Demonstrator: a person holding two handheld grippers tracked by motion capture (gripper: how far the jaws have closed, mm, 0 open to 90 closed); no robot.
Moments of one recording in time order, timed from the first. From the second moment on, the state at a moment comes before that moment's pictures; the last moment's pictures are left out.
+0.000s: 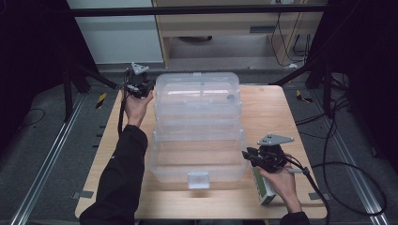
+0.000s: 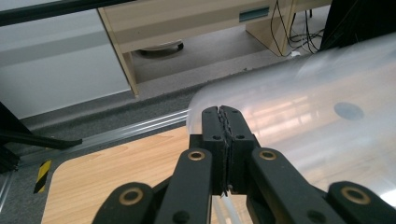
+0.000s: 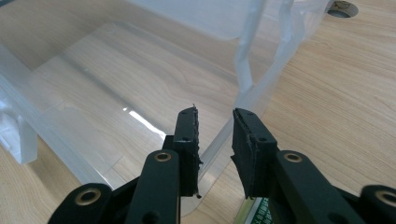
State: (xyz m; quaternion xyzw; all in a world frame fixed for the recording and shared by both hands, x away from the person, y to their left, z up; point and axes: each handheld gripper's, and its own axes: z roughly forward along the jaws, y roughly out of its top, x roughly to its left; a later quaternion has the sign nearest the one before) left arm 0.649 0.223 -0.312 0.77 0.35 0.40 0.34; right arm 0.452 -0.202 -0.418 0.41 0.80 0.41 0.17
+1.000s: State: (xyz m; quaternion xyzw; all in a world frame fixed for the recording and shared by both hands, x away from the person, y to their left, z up) left arm 0.537 0.284 -0.343 0.82 0.28 0.35 0.37; right arm 0.454 -0.202 -0.417 0.41 0.80 0.41 0.16
